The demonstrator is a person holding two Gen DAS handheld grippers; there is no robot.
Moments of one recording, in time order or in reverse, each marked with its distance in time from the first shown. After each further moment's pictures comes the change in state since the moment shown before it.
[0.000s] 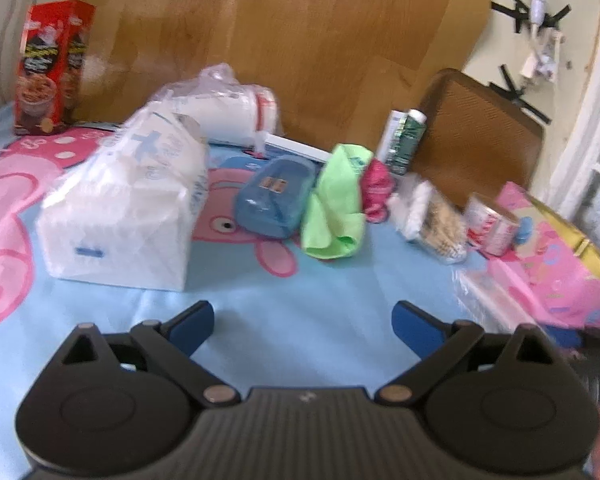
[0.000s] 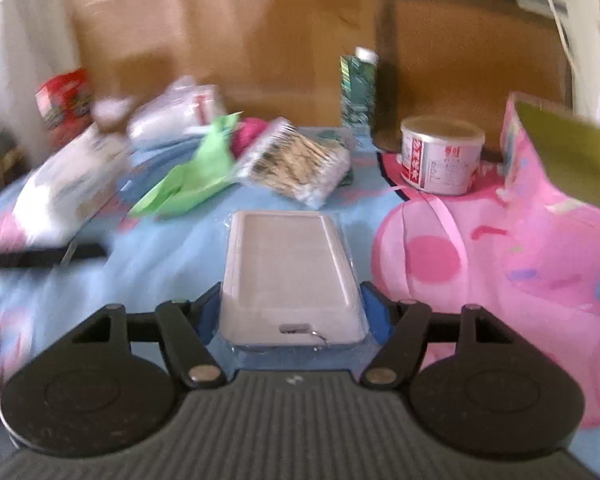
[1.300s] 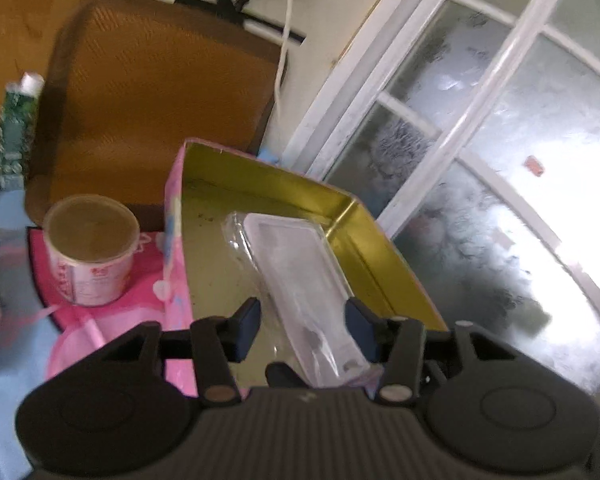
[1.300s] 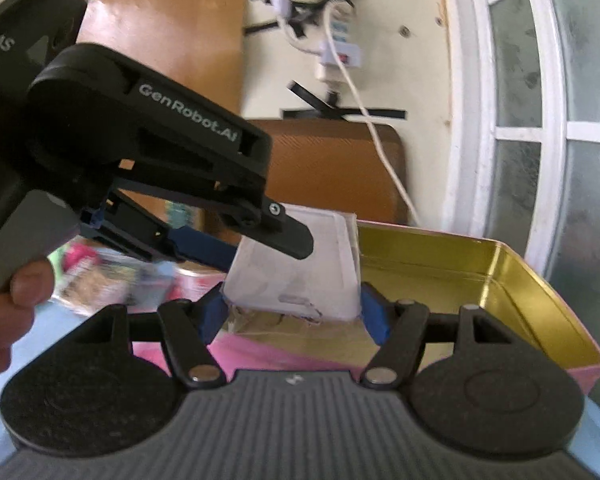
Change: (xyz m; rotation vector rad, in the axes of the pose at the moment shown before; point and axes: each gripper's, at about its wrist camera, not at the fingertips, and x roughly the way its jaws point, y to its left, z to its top) left arm 0.122 -0.299 0.076 0.140 0.265 -0.562; right arm -0.052 -0.152 0.027 0.042 -0.313 -0.325
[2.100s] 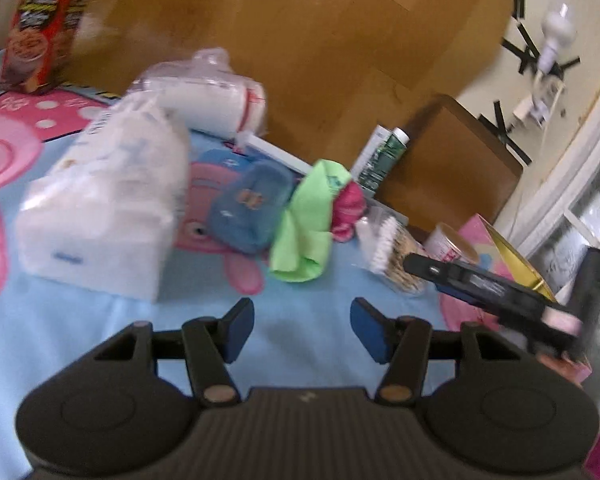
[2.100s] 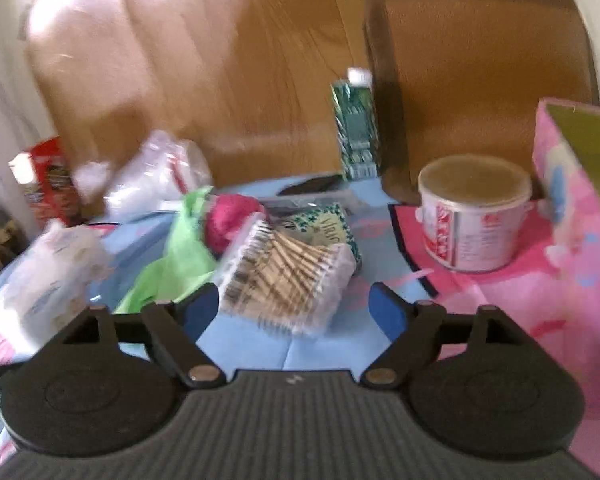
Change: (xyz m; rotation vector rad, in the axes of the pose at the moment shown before) left arm -0.240 0.194 -0.132 -0.308 -0.279 0.423; right arm 0.105 0.160 0.016 0.189 0.346 0.345
